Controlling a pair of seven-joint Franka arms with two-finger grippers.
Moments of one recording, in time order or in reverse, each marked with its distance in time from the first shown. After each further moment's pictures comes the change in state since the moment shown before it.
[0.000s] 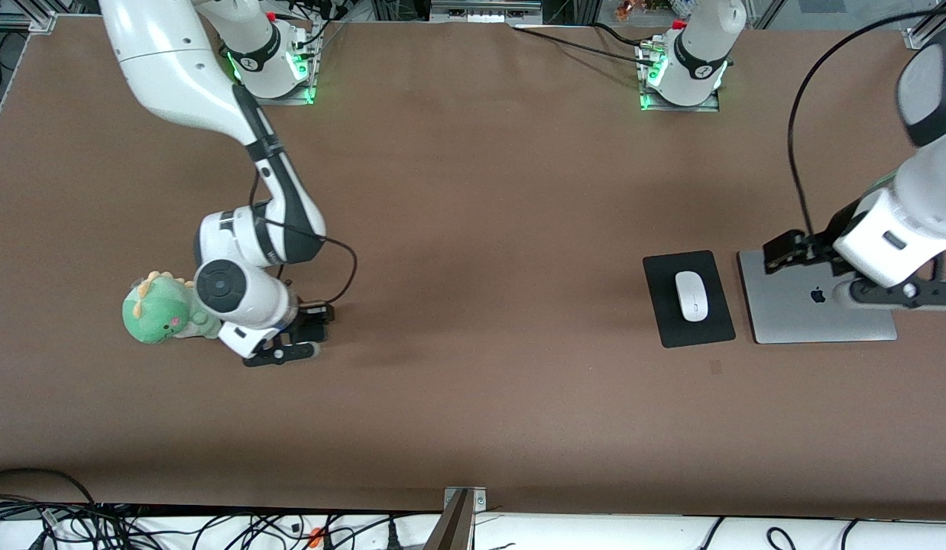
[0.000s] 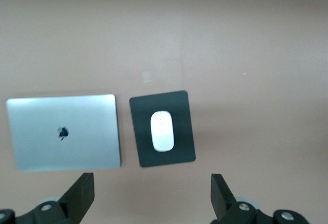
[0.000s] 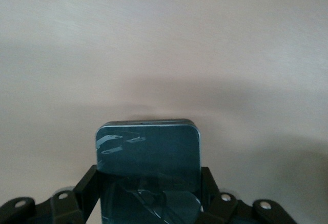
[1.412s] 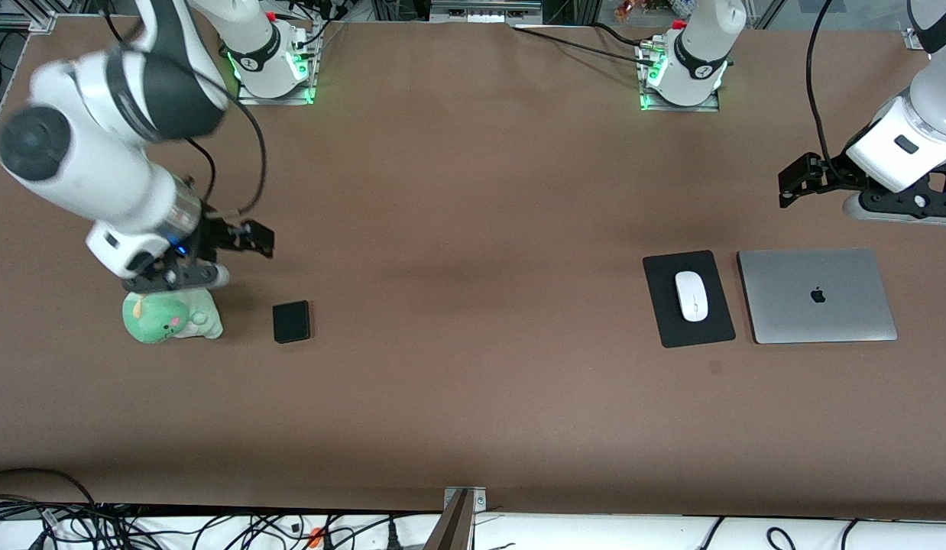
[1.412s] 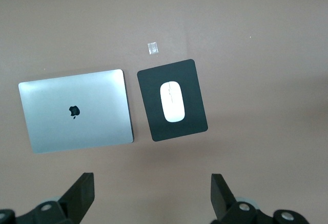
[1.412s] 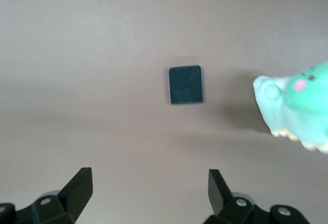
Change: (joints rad) left arm -0.088 -0.292 0.108 -0.382 -0.001 0.102 0.104; right arm -0.029 -0.516 0.024 -0.042 0.031 -0.428 0.069
